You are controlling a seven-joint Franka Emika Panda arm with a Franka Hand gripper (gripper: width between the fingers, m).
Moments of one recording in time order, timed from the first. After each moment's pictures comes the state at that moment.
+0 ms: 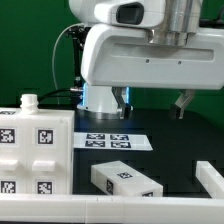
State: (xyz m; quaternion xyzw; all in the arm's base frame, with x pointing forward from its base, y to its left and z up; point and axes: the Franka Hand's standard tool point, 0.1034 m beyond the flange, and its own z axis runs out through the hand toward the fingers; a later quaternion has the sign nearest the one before) arm 0.630 0.023 0.134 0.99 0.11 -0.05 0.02
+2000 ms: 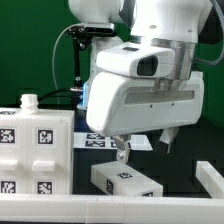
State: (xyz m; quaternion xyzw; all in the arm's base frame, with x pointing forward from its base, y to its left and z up) arm 0.629 0.018 0.073 0.95 0.32 -0.02 0.04
